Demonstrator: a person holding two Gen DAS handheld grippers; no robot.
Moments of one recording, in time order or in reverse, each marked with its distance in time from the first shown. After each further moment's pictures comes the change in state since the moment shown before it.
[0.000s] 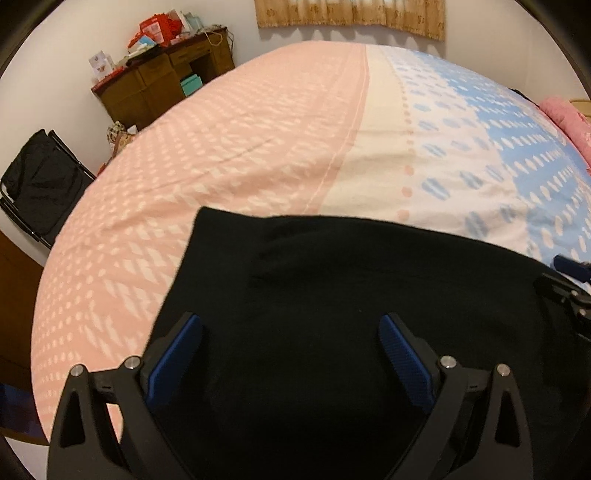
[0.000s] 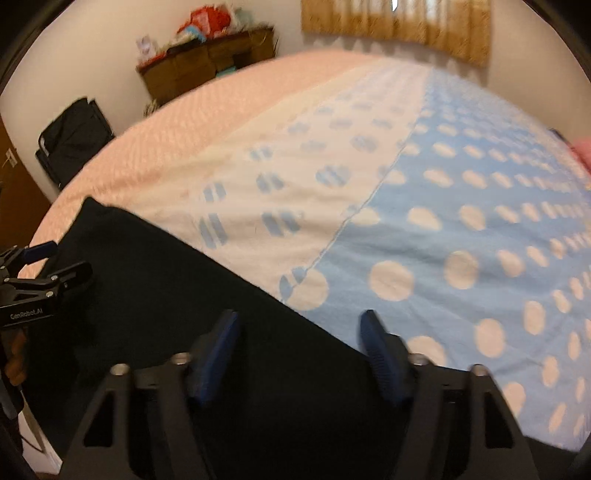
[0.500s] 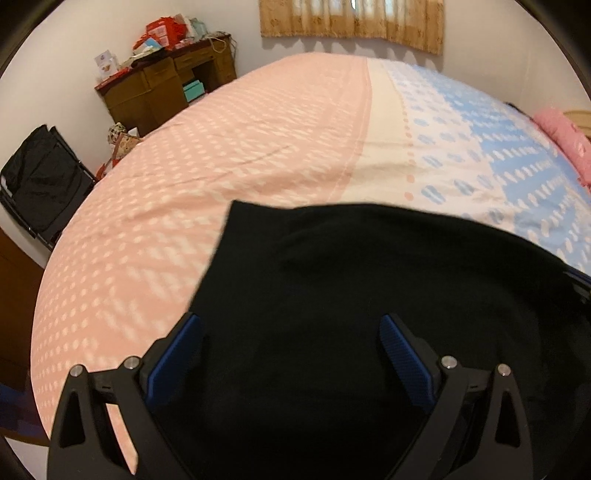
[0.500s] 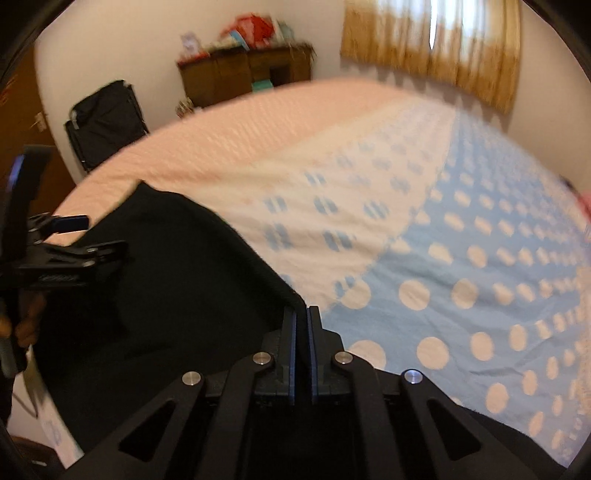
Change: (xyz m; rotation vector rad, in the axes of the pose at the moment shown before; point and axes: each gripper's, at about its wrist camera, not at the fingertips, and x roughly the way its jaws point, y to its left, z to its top) left arm -0.032 0.035 -0.019 -0.038 -0.059 -0.049; right arm -0.063 0.051 -0.021 -0.167 -0.137 -0.016
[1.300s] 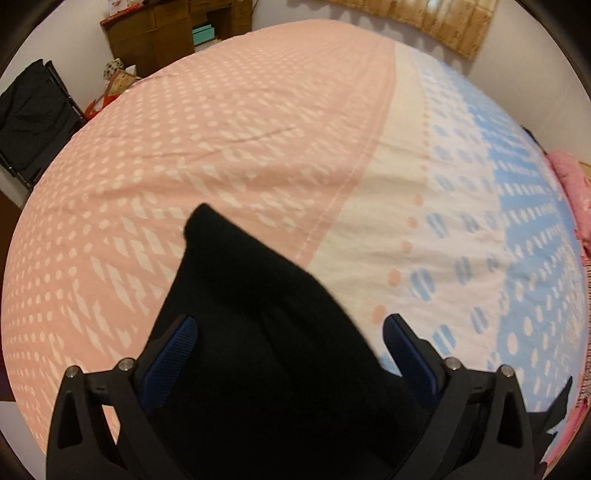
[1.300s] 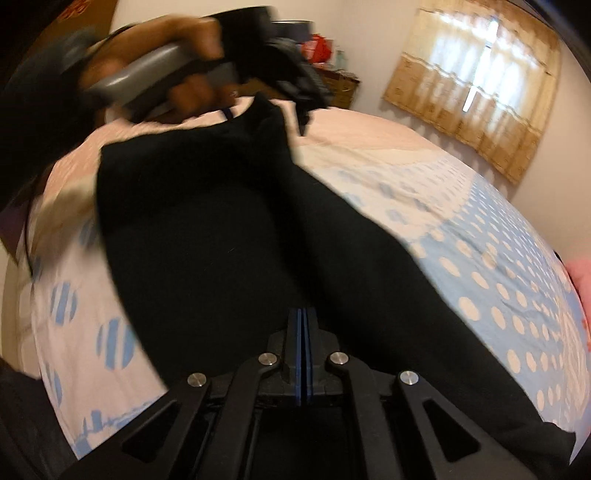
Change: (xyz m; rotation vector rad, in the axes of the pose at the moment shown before) left arm 0.042 -0.002 0.045 -0.166 0.207 -0.082; right arm -0.029 0.134 -0.131 -0.263 -0.088 -0.084
